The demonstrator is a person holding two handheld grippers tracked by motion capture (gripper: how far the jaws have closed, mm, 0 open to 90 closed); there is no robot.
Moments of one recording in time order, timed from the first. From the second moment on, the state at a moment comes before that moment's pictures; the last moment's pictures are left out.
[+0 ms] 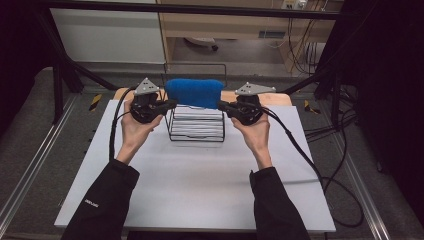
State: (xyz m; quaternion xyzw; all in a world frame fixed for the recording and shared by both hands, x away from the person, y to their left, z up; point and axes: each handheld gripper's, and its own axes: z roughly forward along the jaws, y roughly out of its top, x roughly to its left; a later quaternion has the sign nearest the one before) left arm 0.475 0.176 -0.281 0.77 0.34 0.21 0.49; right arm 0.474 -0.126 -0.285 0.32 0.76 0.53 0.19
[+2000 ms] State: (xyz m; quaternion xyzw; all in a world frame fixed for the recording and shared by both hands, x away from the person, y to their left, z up) left arm 0.390 0.248 -0.379 0.79 0.37 0.18 0.46; right arm 0.393 -0.227 -0.361 0.38 0.76 0.51 0.16
